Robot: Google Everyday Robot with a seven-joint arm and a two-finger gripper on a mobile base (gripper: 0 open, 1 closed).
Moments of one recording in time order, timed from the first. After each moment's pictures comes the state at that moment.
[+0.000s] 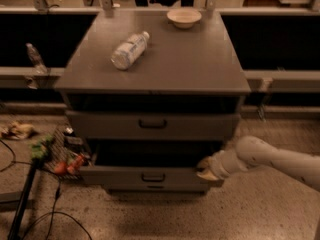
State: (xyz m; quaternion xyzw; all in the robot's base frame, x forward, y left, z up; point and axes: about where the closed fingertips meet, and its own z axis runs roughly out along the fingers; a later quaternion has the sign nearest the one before) arm 0.555 -0.167 0.450 -0.63 0.72 0.12 0.26
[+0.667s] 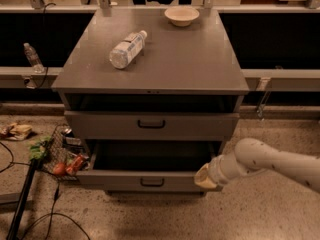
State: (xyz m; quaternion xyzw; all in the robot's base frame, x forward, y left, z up) arm 0.523 -0.161 0.464 -0.61 0.74 0.15 0.24
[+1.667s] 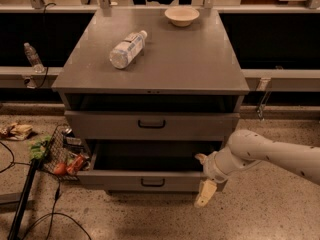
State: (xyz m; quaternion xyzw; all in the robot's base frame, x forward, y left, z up) arm 0.502 -0.134 0.490 -0.62 0.73 0.19 0.20
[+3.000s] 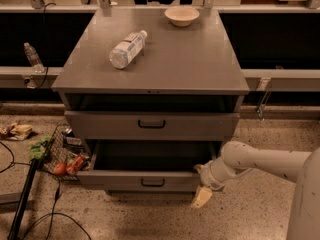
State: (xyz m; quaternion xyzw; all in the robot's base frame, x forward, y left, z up) arm 0.511 -0.139 0.416 -0.62 0.74 0.17 0.18
